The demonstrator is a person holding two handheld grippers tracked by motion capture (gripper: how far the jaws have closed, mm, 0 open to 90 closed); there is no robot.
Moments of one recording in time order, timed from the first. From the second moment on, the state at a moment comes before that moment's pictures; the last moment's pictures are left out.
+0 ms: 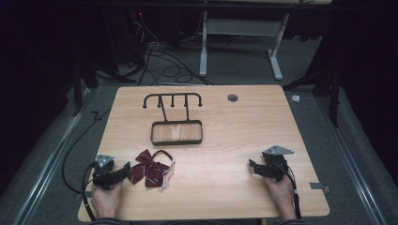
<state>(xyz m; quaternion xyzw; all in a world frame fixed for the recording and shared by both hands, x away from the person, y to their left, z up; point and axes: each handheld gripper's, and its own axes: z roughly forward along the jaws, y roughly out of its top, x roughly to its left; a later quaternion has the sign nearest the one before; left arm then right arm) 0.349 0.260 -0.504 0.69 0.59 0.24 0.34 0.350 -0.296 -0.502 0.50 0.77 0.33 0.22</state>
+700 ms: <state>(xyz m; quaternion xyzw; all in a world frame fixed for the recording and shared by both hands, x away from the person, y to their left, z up) 0.332 0.243 -0.477 0.71 0.55 0.23 0.38 0.350 -0.296 -0.502 0.50 0.77 0.33 0.22</state>
